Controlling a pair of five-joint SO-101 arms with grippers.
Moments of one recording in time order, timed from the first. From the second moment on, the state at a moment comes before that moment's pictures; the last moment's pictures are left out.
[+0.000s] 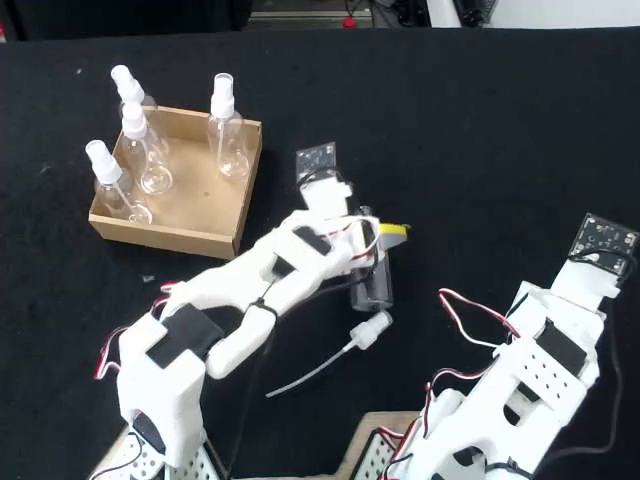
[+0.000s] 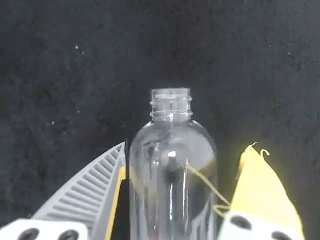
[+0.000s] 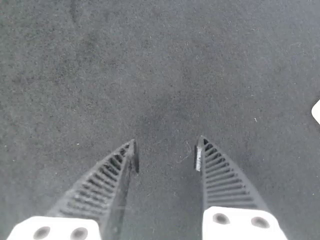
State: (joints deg) left arm 33.8 16.1 21.1 22.6 42.7; right arm 45.5 -50.5 71.8 38.5 17.3
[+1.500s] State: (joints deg) left arm 36.9 32.7 -12.5 55.9 42.9; right arm 45.5 -50.5 72.8 38.5 17.3
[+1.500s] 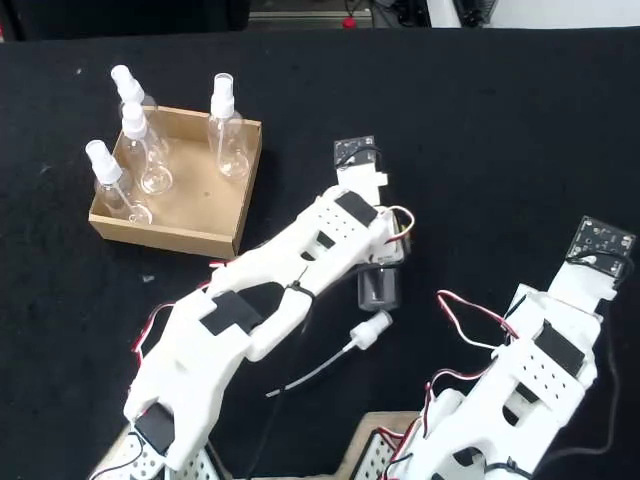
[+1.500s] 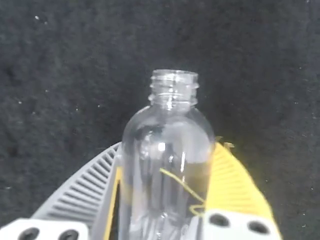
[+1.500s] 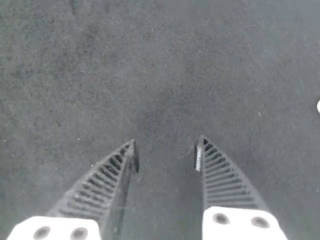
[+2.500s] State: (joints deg) left arm 16.4 13.6 -39.6 100.5 3.6; right arm 31.4 -50.5 73.1 38.5 17.3
